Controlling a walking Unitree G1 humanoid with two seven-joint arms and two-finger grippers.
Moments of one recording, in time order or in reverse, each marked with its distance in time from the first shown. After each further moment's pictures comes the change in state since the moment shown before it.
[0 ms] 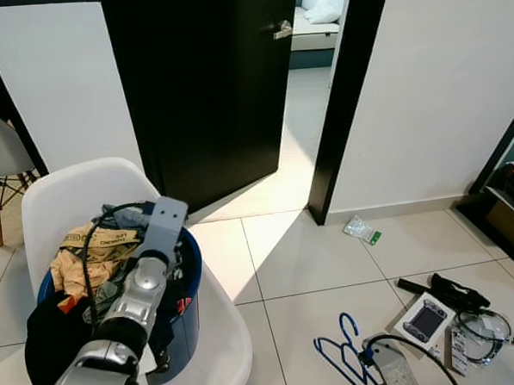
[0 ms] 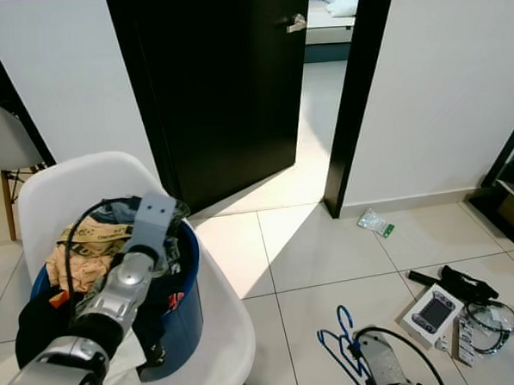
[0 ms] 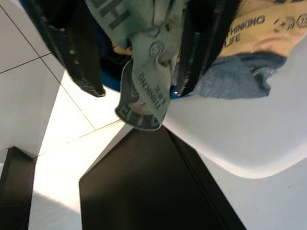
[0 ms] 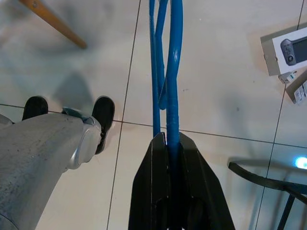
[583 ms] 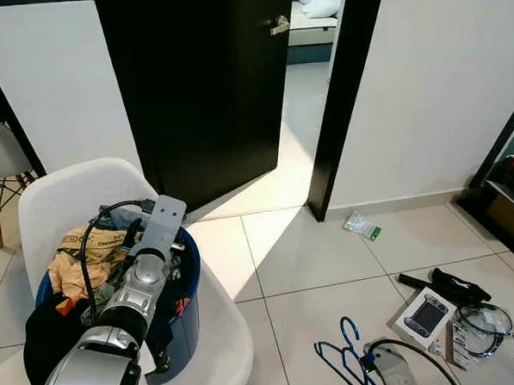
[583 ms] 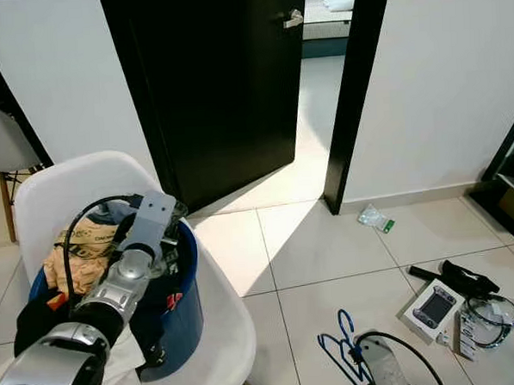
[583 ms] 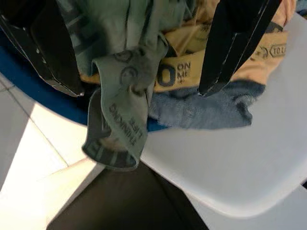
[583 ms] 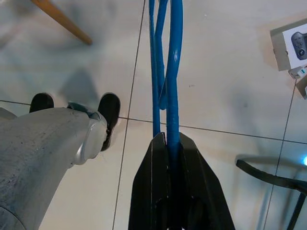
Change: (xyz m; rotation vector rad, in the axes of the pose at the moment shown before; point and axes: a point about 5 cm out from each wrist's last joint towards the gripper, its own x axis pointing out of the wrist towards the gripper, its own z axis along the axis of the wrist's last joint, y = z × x) left arm 0.003 0.008 -0.014 0.083 0.146 0.082; right arm -0.001 0.002 -0.007 0.004 0.002 0.004
